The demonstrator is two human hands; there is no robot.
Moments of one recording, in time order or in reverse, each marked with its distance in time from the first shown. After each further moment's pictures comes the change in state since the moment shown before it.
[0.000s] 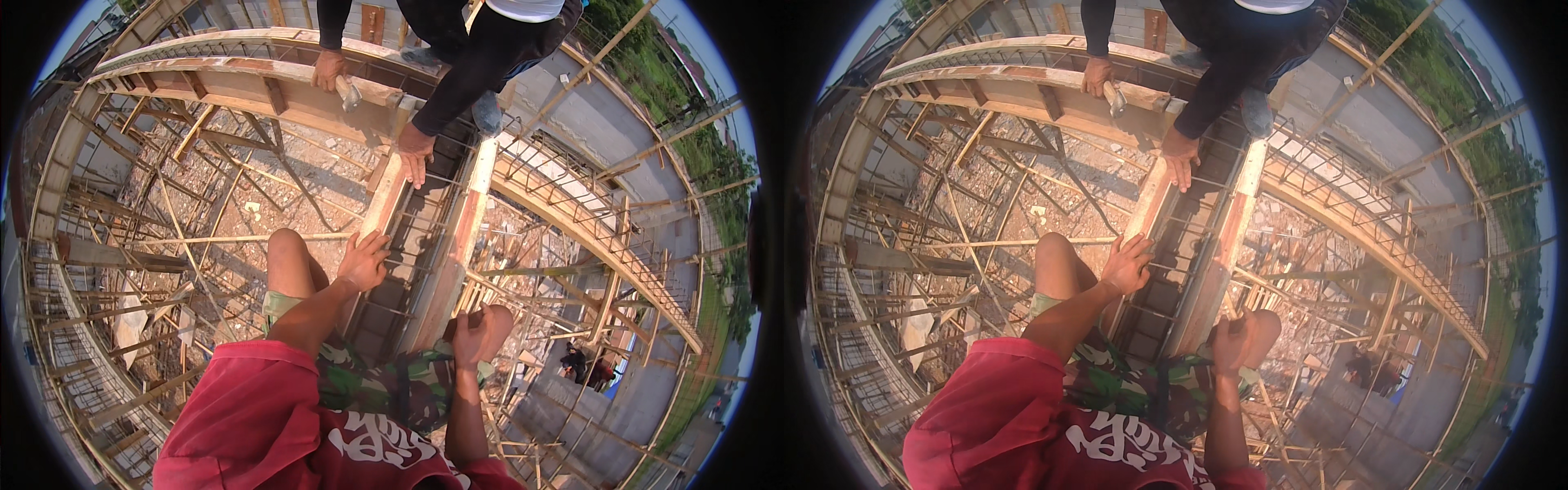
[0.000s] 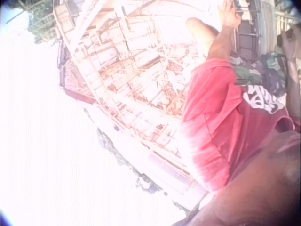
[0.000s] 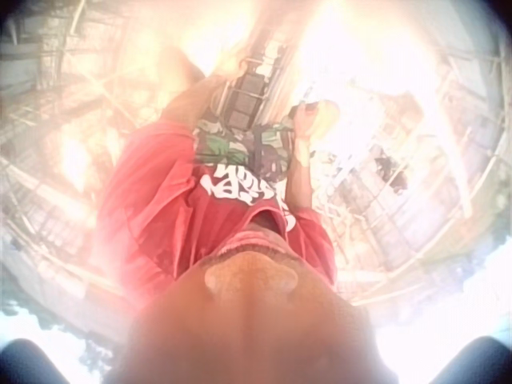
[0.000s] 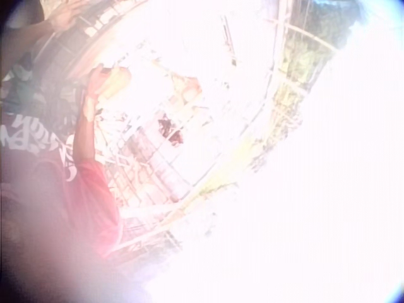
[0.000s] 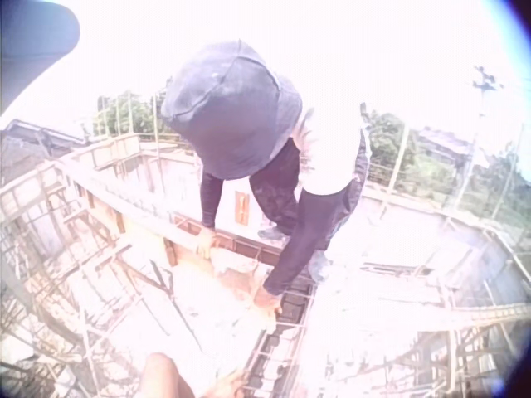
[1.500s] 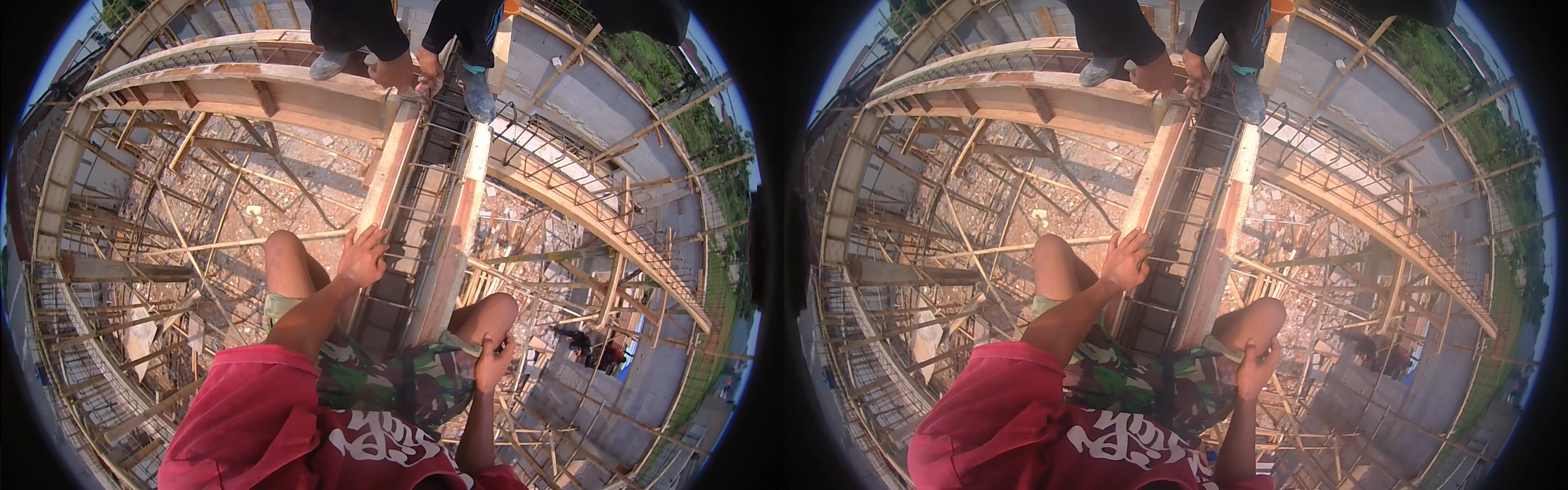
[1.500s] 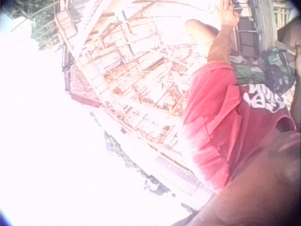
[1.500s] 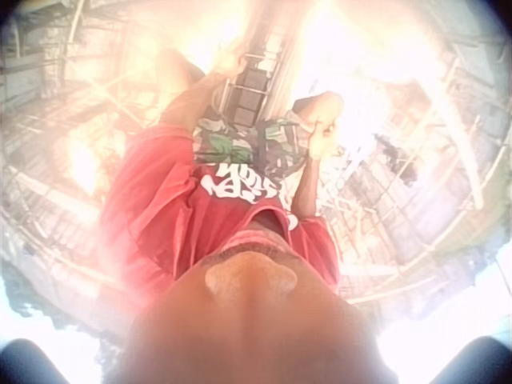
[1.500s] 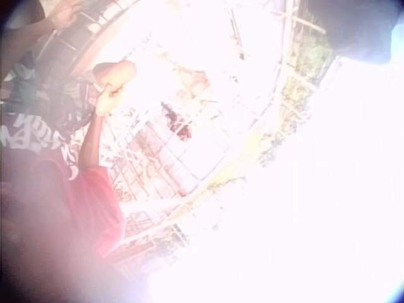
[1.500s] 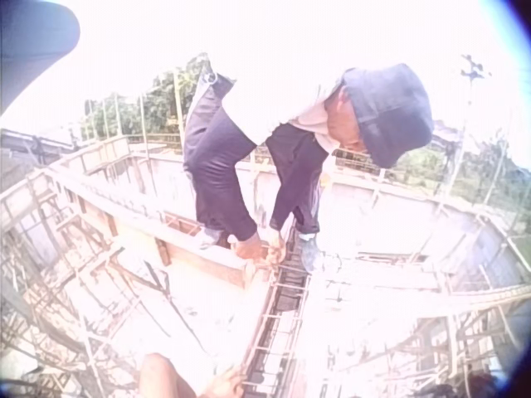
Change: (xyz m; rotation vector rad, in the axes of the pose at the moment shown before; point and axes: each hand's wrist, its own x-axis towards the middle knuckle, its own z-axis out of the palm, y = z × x) left_hand 0.000 -0.001 0.002 0.003 -0.018 -0.015; right_hand -0.046 0.053 -0.061 0.108 0.001 0.345
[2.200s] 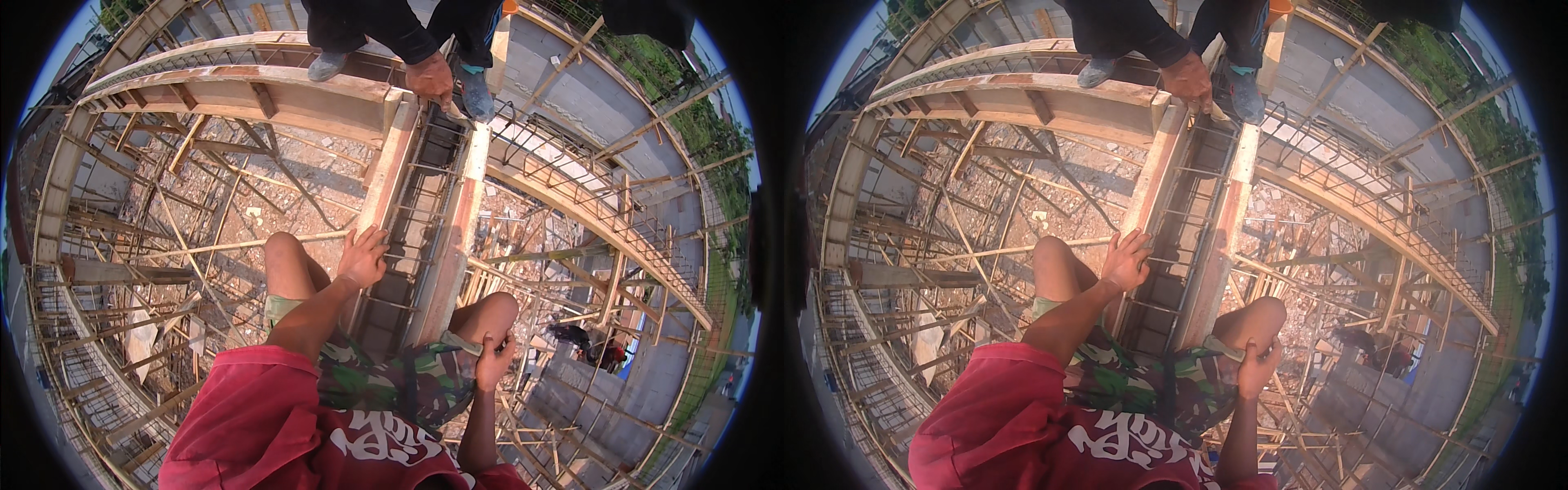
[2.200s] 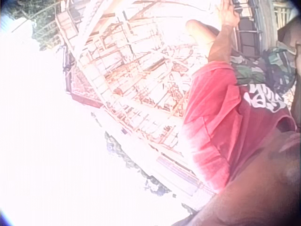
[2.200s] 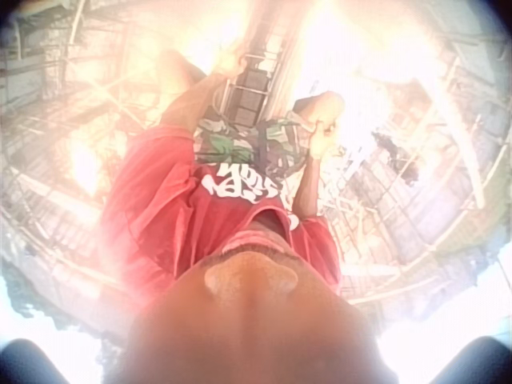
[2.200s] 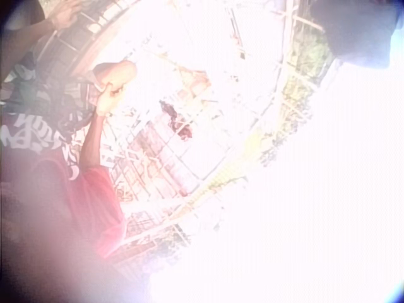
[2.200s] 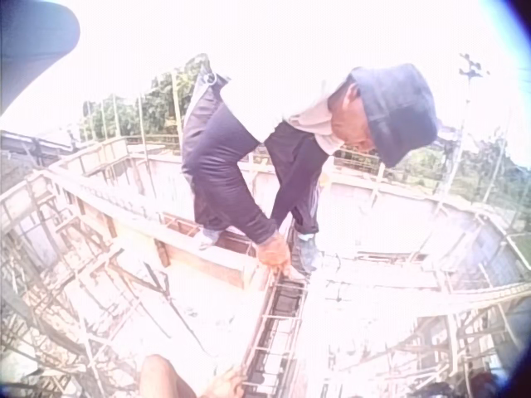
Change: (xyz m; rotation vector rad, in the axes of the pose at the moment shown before) left_hand 0.000 0.001 0.000 -0.002 0.039 0.010; right_hand 0.002 0.003 0.003 0.032 0.015 -0.004
